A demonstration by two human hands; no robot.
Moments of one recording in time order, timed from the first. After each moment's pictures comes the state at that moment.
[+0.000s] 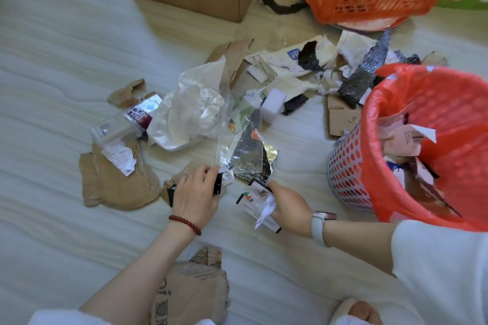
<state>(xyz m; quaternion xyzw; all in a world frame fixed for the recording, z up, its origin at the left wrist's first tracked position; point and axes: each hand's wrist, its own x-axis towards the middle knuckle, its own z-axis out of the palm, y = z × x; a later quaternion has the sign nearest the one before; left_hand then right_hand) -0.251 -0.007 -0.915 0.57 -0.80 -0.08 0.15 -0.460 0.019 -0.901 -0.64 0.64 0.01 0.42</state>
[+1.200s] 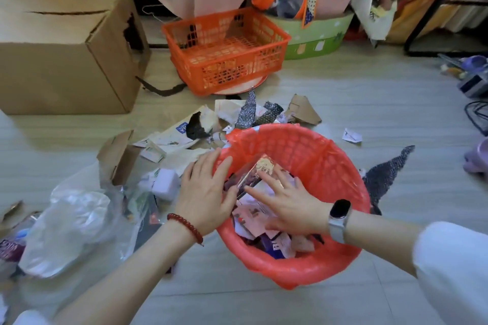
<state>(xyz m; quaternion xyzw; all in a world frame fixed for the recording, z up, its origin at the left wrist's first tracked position) -0.494 -0.073 -0.793 0.38 -0.90 -0.11 0.17 -0.681 0.013 -0.804 -0.73 0.65 0.14 0.15</state>
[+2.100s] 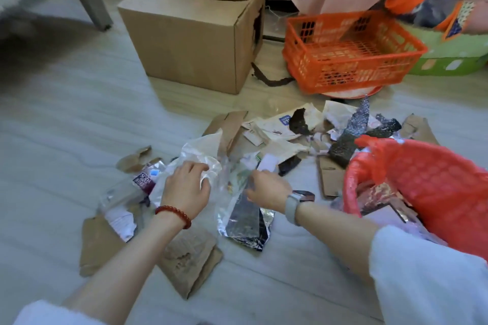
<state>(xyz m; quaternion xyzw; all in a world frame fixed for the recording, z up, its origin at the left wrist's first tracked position) -0.264 -0.119 -0.826 0.63 -0.74 -0.16 0.15 -0.451 -0.119 -0.832 -0.69 0.67 0.02 0.28</state>
